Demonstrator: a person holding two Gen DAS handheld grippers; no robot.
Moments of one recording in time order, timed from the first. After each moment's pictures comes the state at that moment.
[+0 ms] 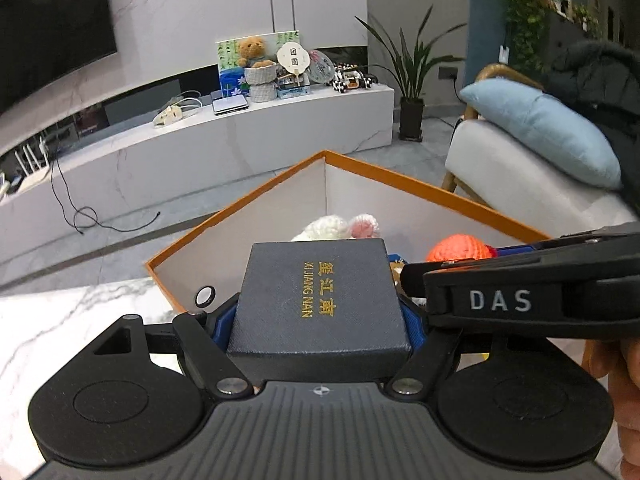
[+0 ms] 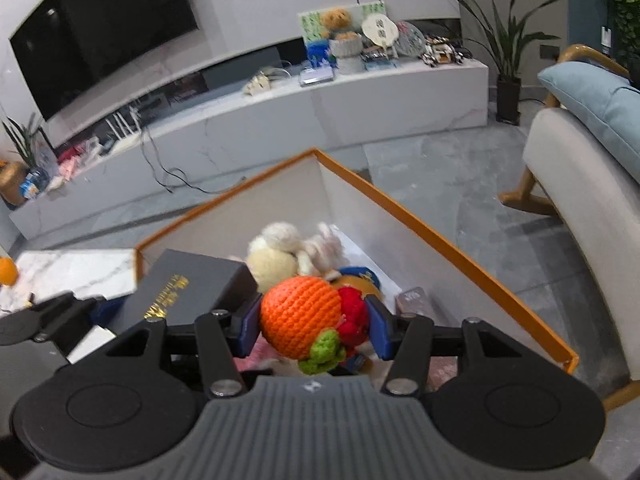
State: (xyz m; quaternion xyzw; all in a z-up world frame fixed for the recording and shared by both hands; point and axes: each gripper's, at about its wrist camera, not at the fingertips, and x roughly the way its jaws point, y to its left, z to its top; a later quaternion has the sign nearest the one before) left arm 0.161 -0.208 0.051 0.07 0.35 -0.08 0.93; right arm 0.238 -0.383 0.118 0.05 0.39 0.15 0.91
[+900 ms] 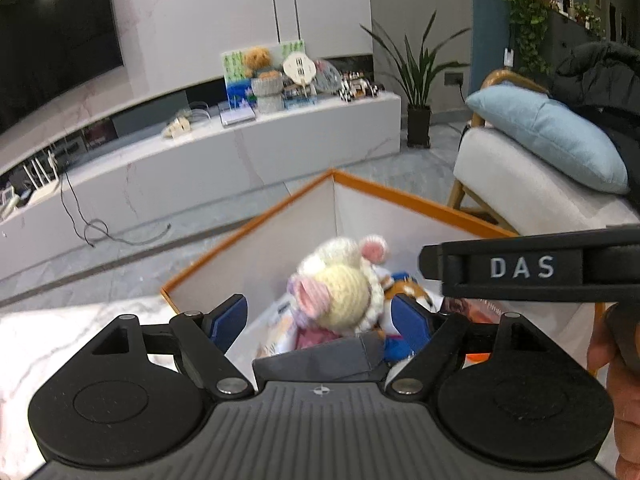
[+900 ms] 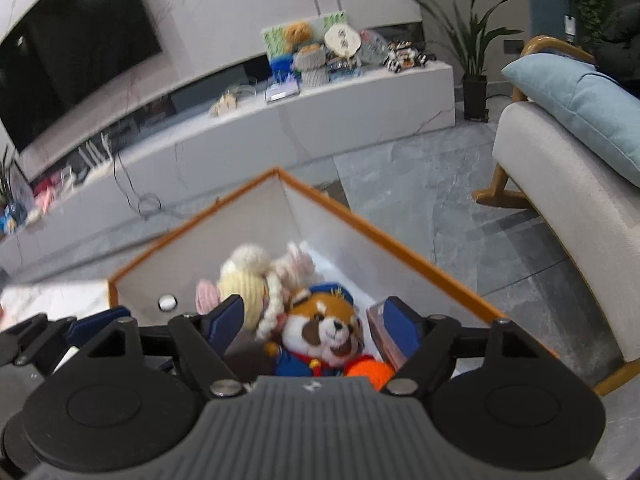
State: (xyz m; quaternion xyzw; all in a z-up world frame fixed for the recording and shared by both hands) left arm 0.168 -0.211 0.069 0.08 0.34 -0.06 0.94; right arm 0.240 -0.396 0.123 0.10 0.36 0.11 0.92
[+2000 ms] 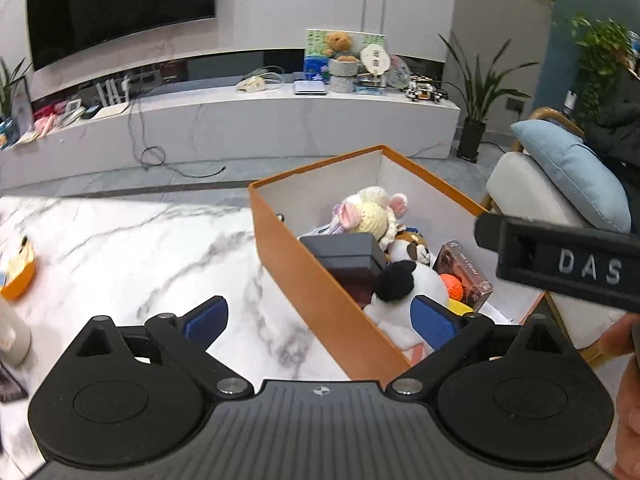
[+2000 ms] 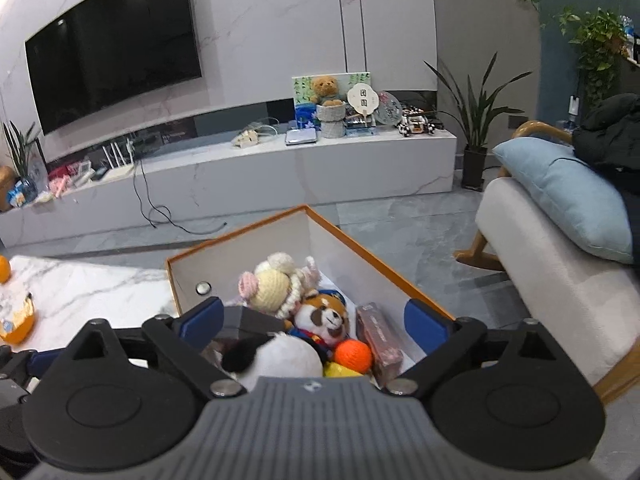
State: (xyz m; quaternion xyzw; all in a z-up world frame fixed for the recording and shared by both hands) left arm 0.069 -0.196 0.092 -0.03 0.37 0.04 0.93; right arm 0.125 -0.396 0.182 0.00 0.30 0.12 0.95
